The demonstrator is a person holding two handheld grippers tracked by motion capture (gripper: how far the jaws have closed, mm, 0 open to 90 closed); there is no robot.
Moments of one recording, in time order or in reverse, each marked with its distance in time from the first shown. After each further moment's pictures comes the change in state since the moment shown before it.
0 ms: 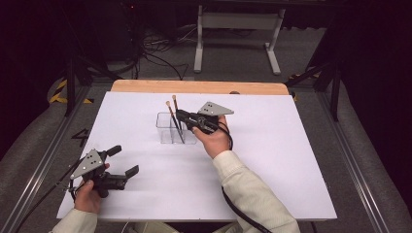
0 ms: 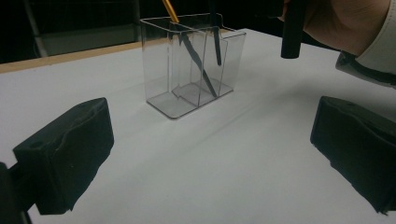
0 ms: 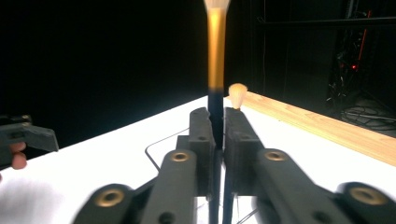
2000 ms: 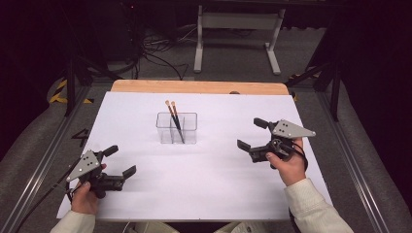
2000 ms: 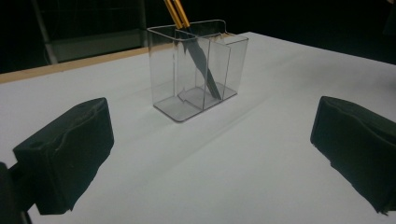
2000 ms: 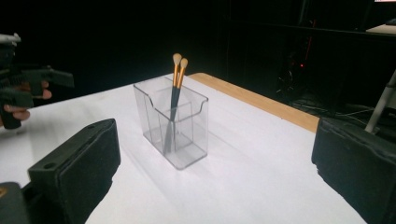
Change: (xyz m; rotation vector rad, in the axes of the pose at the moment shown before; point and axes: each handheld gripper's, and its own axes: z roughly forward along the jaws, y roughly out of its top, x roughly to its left) left arm -0.001 0.004 -0.009 -0.023 0.024 0.024; right arm -0.020 0.005 -0.200 0.049 -0.114 -0.098
